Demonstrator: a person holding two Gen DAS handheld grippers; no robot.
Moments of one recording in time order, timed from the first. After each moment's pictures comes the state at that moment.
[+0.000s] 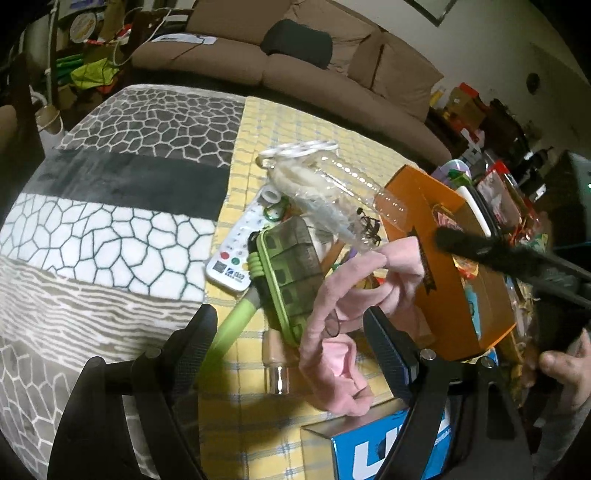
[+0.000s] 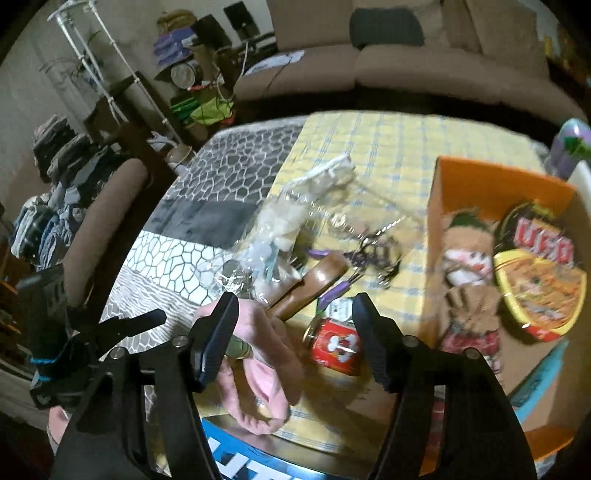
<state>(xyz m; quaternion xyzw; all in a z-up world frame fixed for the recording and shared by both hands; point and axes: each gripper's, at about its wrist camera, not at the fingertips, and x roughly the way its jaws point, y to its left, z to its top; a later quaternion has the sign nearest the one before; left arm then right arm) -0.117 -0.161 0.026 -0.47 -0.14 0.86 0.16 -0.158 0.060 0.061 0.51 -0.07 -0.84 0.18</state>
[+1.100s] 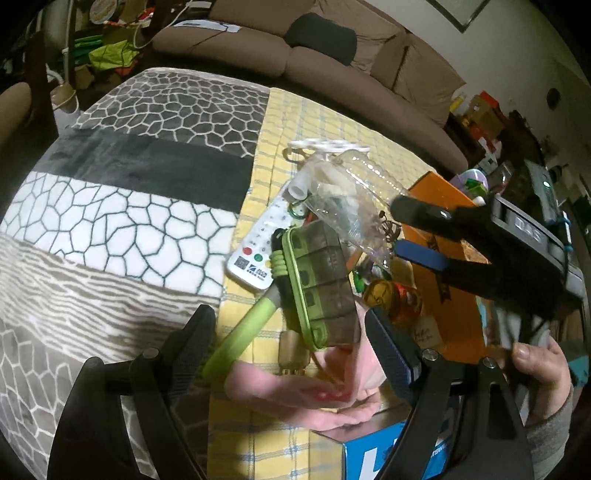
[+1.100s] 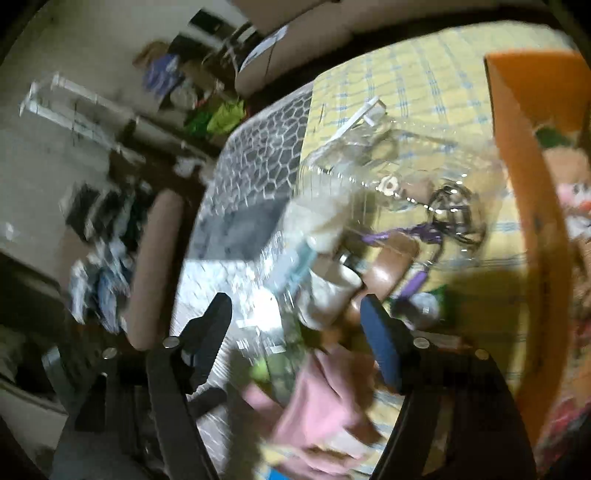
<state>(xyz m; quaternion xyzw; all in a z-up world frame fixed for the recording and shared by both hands) -0.126 -0.174 0.015 -0.49 -0.16 0.85 0.12 -0.206 0.054 -0.003 0.52 -0.27 -0.78 0.23</state>
